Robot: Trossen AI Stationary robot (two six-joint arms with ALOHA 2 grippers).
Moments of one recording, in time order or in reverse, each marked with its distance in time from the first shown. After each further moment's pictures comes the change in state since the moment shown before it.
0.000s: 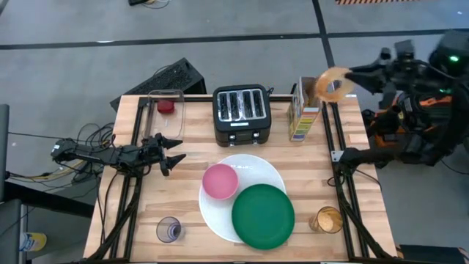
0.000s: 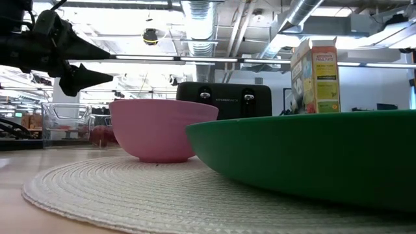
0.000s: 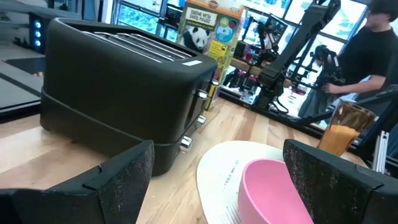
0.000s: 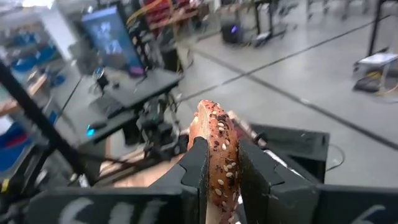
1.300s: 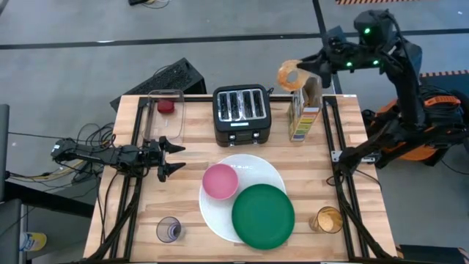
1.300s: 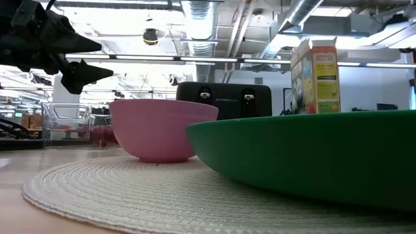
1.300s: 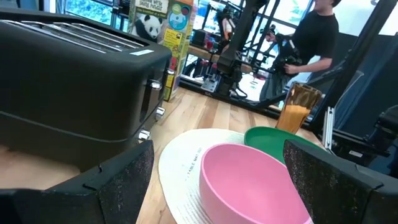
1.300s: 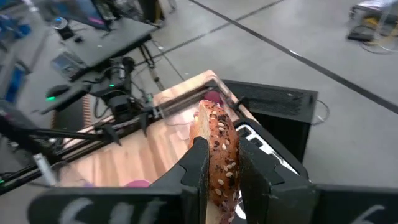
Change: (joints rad) left arm 0.000 0.000 -0.012 0.028 0.185 0.041; right arm -0.104 0.287 0.000 0.016 -0.091 -0.141
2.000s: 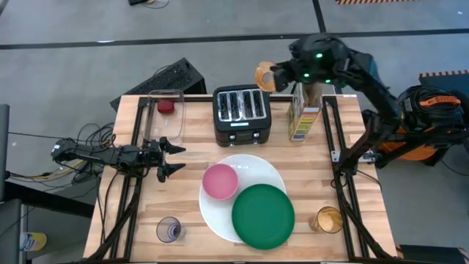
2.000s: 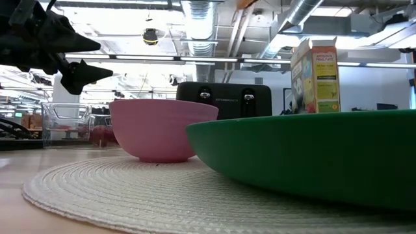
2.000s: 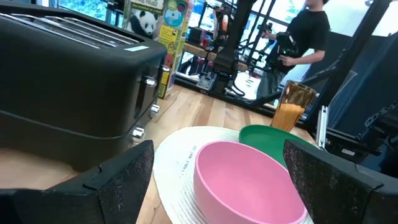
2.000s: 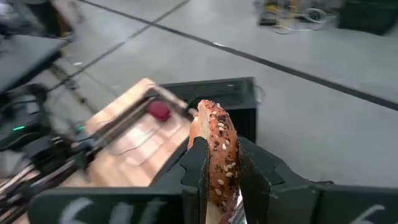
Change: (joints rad) left arm 0.000 0.000 0.000 -0.003 0.017 -0.016; right arm 0.379 0.145 0.001 0.090 0.690 0.318
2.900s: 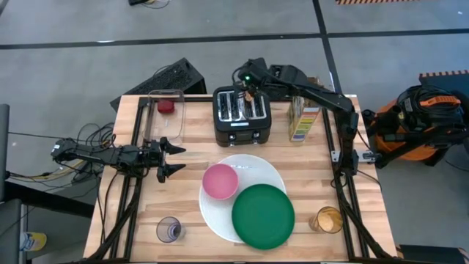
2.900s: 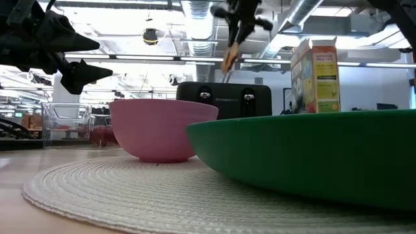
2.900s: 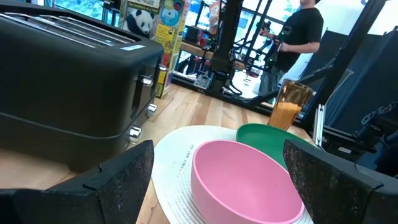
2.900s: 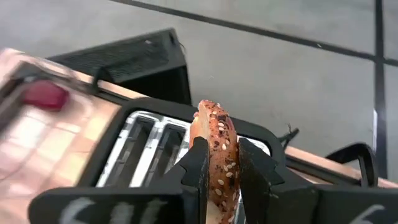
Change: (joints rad) left arm 0.000 0.000 0.000 0.000 0.017 0.003; right arm 0.032 0.343 -0.056 -0.003 0.312 0.280
